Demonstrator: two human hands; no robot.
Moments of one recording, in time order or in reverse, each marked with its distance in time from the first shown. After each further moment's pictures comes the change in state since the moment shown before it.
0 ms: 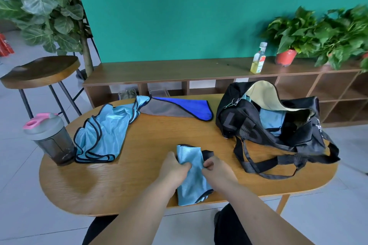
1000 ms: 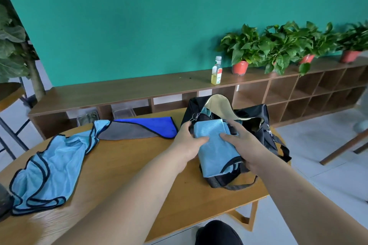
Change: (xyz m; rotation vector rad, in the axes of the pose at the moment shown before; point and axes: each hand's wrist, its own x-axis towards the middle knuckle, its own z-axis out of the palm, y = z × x) left_hand -0.002 0.169 0.082 -0.261 -0.396 0.307; right_hand 0.001 0.034 -0.205 0.787 0.127 -0.089
